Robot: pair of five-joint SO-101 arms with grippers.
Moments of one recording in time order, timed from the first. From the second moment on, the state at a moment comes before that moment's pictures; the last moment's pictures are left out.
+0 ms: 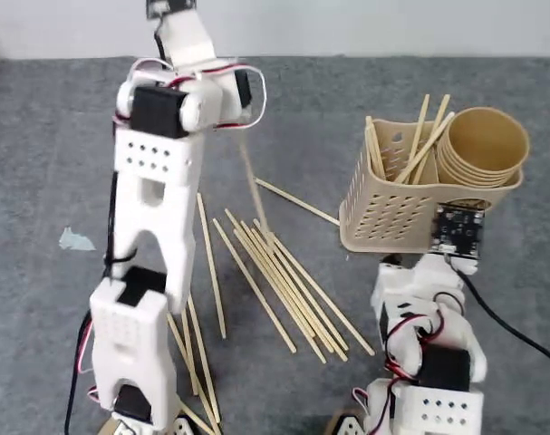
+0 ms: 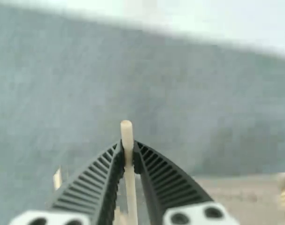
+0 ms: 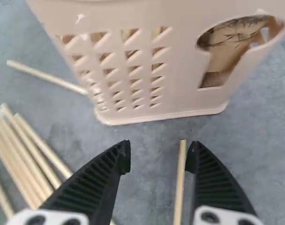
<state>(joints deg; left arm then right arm) 12.4 28.5 -67.3 92.6 28.5 2.1 -80.0 68.5 63.8 -4.3</state>
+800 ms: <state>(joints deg) 25.1 19.0 -68.2 61.3 34.0 -0.3 -99.3 78.9 62.6 -4.3</state>
